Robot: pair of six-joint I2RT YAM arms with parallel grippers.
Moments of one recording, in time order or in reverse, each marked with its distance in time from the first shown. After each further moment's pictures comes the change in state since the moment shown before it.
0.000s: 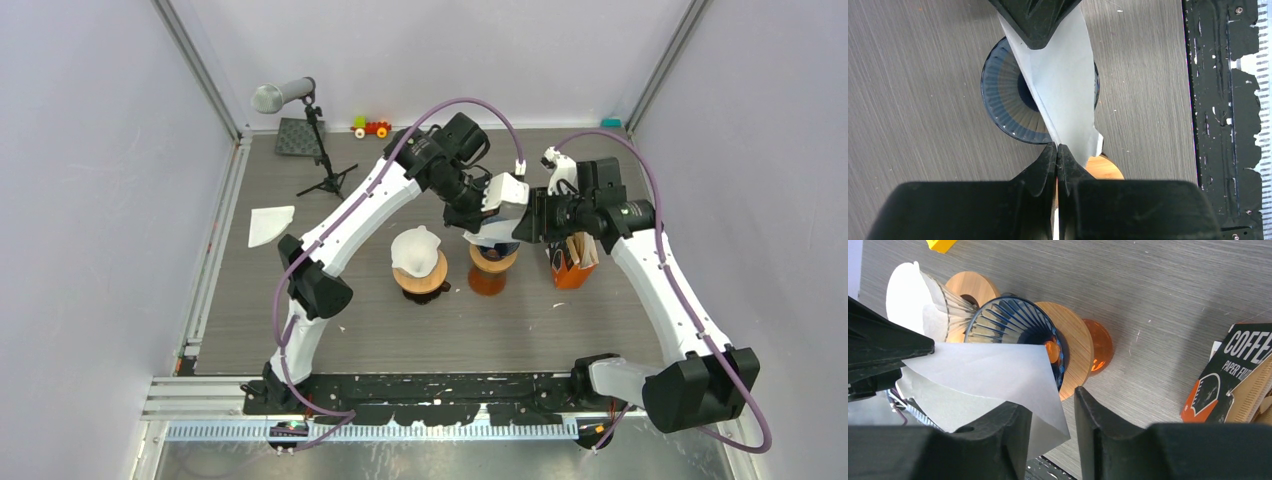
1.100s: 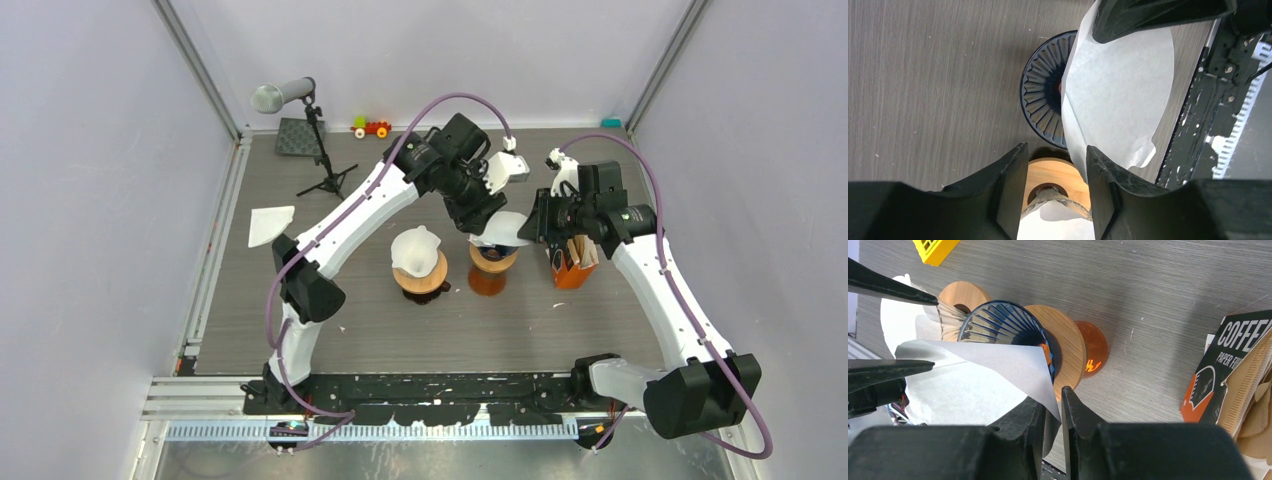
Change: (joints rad) left arm 0.000 -0.053 -0.134 0.192 -0.165 -0.455; right arm 0.000 -0.027 -0.037 0.031 0.047 0.054
